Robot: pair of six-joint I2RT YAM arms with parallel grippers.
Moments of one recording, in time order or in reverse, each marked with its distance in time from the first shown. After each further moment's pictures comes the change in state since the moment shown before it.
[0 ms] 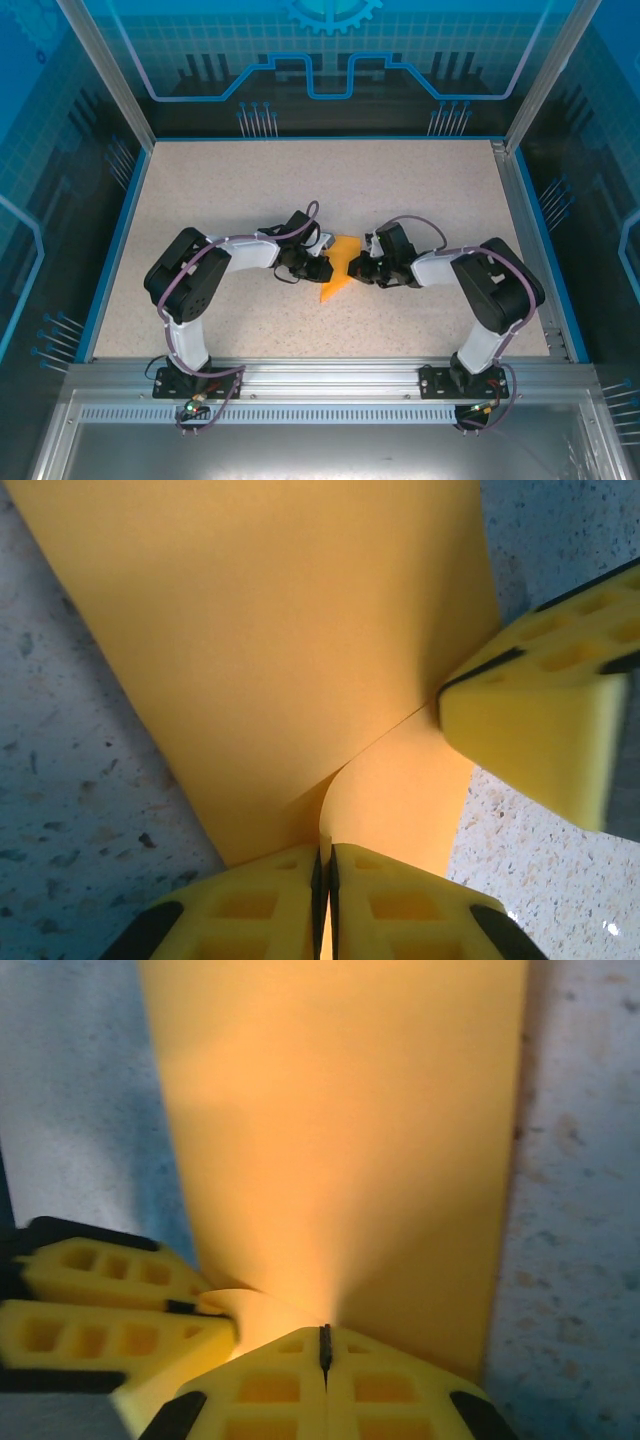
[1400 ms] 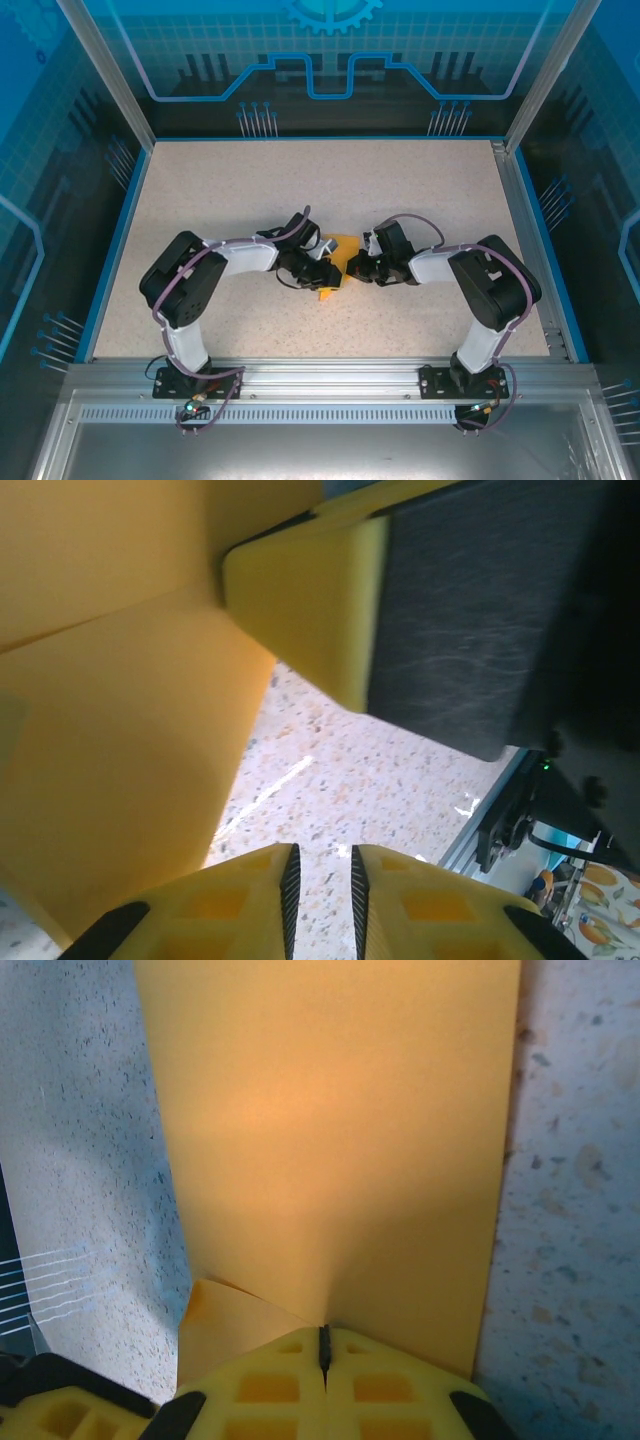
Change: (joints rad) left arm -0.014 -0.032 -0.029 0.012 0.272 -0.258; right arm 0.000 0.019 0.030 -0.027 0.001 -0.008
